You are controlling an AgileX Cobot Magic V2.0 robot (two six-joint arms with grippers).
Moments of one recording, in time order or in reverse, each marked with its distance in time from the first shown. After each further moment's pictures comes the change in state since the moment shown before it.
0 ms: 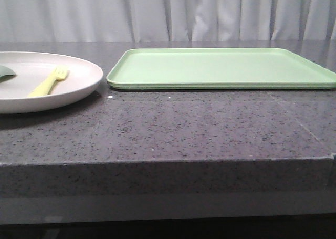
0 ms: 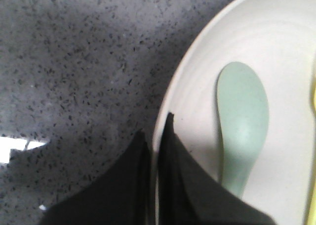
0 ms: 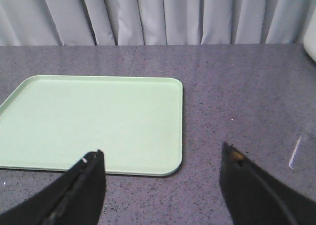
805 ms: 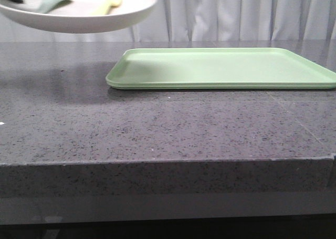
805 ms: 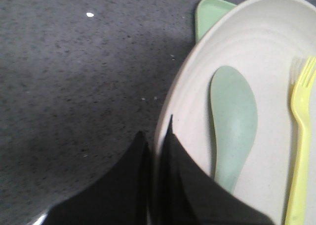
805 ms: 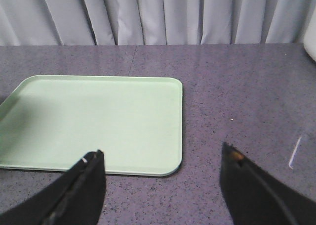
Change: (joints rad) left arm -0.183 0.109 -0.345 -0.215 0.059 0.037; right arm 0.000 0.000 0.000 0.000 0.000 0.000
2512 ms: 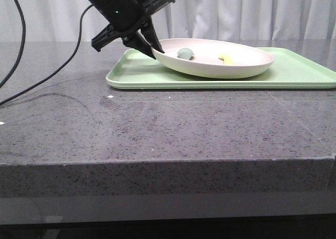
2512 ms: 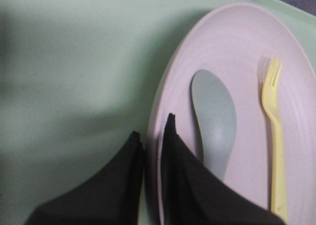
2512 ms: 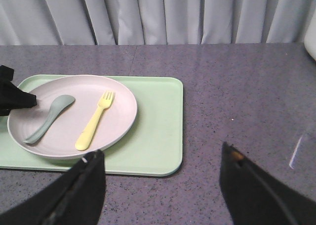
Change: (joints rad) left arm -0.398 0.517 -0.417 0.100 -0.192 -0.360; right arm 0.000 0.000 0.000 0.000 0.002 0.000
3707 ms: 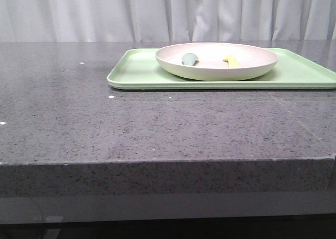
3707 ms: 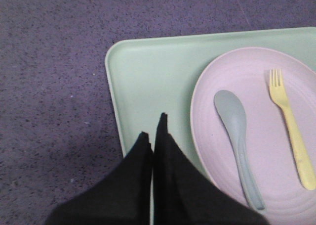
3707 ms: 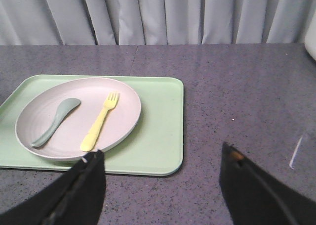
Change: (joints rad) left arm 0.054 -0.293 -0.004 0.359 0.179 0.084; right arm 0.000 0.000 0.000 0.000 0.000 0.000
